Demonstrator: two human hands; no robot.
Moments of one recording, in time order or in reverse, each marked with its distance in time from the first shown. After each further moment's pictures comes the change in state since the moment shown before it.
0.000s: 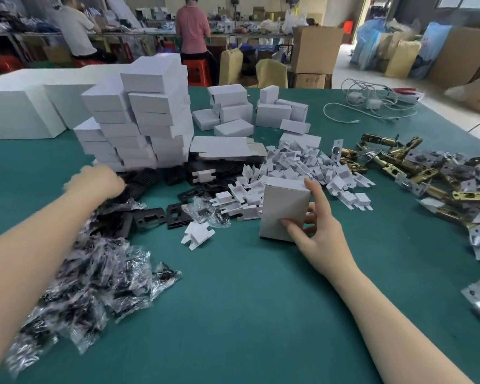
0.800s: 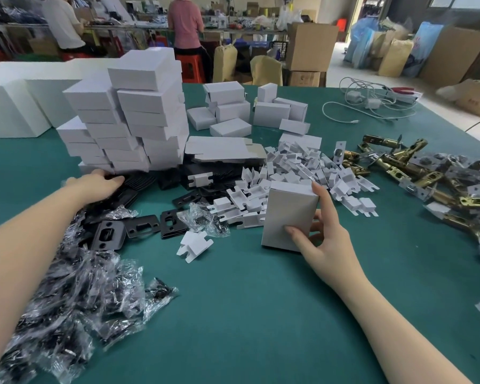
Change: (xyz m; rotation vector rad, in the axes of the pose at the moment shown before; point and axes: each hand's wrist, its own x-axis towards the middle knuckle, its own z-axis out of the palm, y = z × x) left_hand 0.066 -0.014 0.032 -0.110 -0.080 0.126; right_hand 0.004 0.004 -0.002 -0.012 0.001 -0.006
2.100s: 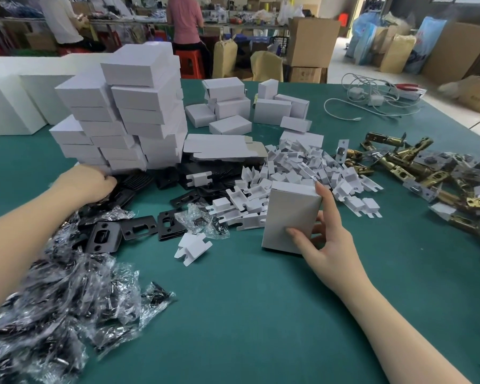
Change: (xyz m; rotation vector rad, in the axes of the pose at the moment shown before) left_hand -0.018 0.012 -0.013 0.325 0.147 0.190; right_hand 0.002 -0.001 0.002 -0.010 -0.001 -0.006
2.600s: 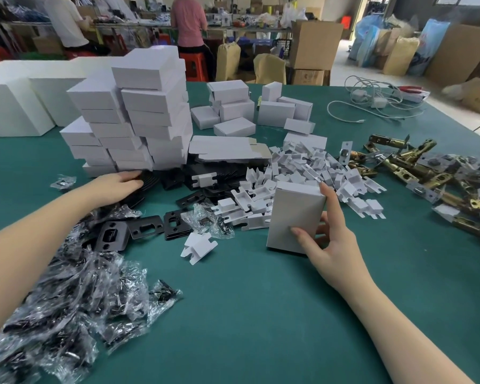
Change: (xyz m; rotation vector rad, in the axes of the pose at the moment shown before) left_hand -0.017 0.016 -0.001 -0.493 -0.184 0.108; right_hand 0.000 0.000 0.001 -0.015 0.010 -0.002
